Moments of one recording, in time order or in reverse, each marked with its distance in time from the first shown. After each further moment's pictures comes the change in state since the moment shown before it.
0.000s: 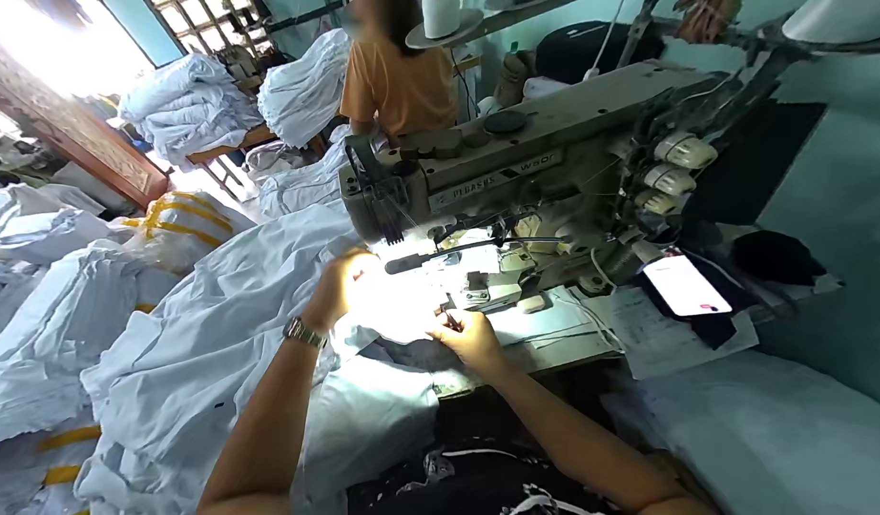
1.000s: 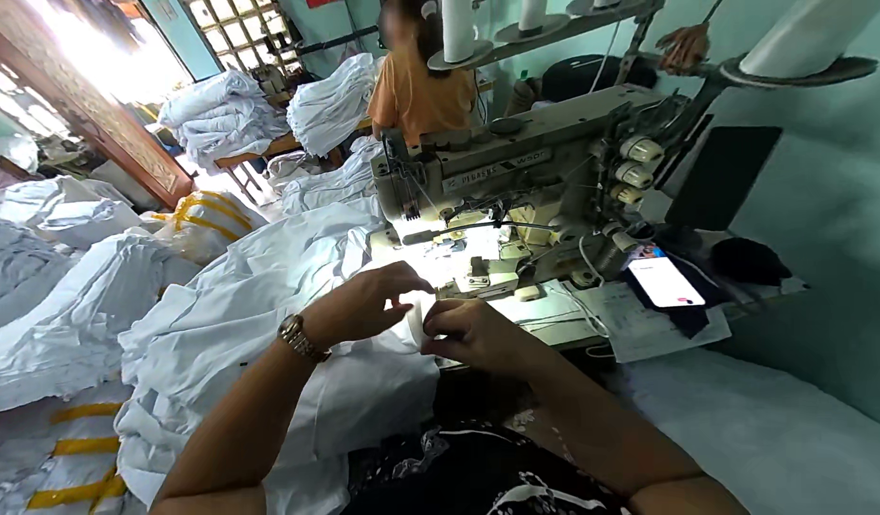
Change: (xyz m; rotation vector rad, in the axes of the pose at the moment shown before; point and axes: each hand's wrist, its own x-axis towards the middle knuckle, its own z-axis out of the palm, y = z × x) left_hand -0.042 0.100 -0.049 0.049 -0.395 0.269; right_hand -0.027 -0.104 -0.029 -0.228 -0.598 -0.636
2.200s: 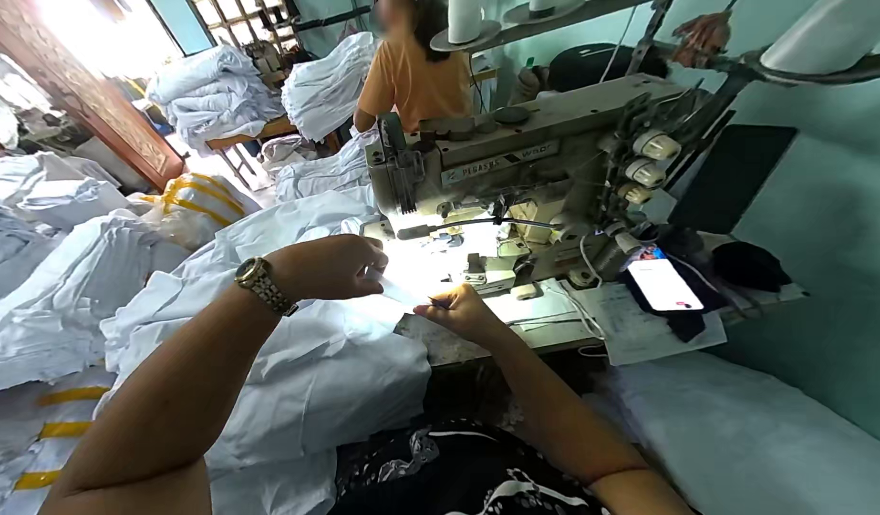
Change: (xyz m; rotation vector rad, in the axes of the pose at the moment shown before) left_hand 0.025 -0.009 -0.059 0.248 -0.393 -0.174; right_hand -0.002 0.082 0.021 0.118 0.179 0.433
